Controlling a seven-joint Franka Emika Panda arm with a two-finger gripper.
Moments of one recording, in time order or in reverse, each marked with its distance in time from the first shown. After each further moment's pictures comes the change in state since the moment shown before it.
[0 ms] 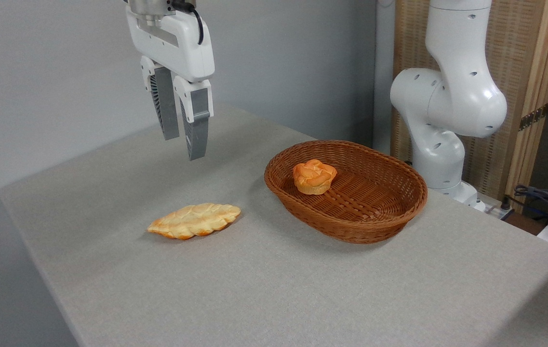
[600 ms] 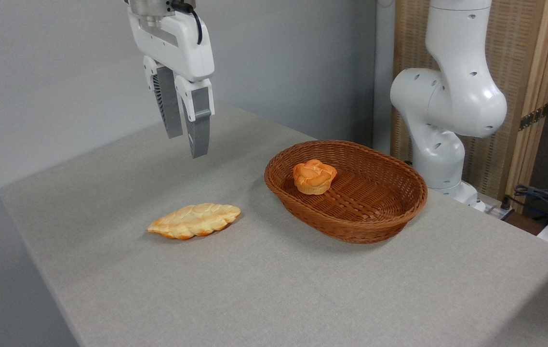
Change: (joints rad) arm -0.001 0.000 -0.010 0.000 0.000 -0.025 -0.002
